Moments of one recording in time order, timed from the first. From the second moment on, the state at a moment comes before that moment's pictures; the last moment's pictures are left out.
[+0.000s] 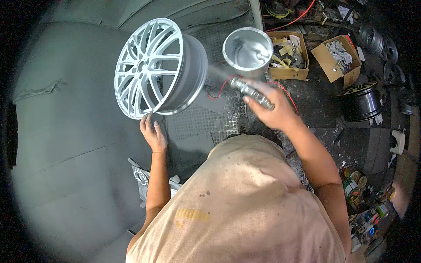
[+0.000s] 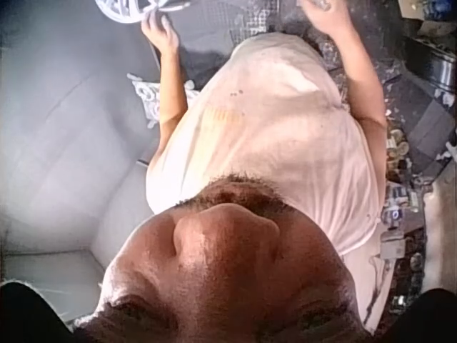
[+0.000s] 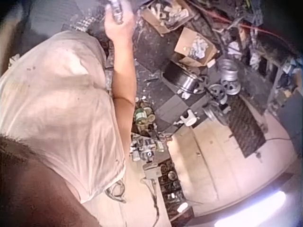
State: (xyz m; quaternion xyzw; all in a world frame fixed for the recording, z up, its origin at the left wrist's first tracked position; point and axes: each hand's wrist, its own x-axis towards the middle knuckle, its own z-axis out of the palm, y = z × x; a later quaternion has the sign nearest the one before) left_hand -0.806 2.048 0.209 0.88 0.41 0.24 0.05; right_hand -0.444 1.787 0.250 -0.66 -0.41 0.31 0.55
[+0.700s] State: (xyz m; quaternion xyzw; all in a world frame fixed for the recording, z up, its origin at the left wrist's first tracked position) left_hand -0.851 2.089 0.203 0.89 0.38 0.24 0.06; right_hand -0.437 1.786 0.232 -0.69 -0.39 0.36 0.50
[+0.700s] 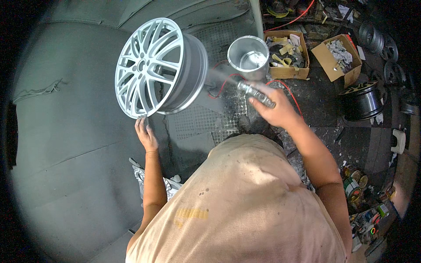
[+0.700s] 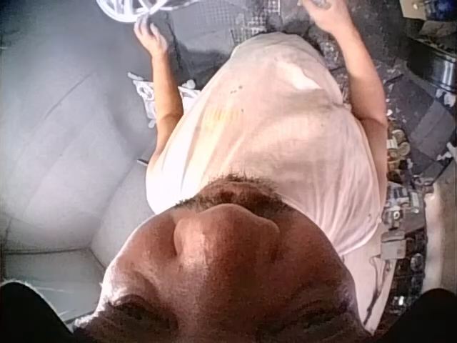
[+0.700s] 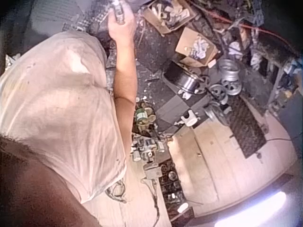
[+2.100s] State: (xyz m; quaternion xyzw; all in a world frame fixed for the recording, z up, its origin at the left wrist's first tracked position) left_hand -0.885 2.032 0.173 0.89 0.39 0.22 0.08; right_hand -0.524 1.790 0.215 -0.70 -0.41 0.26 0.53
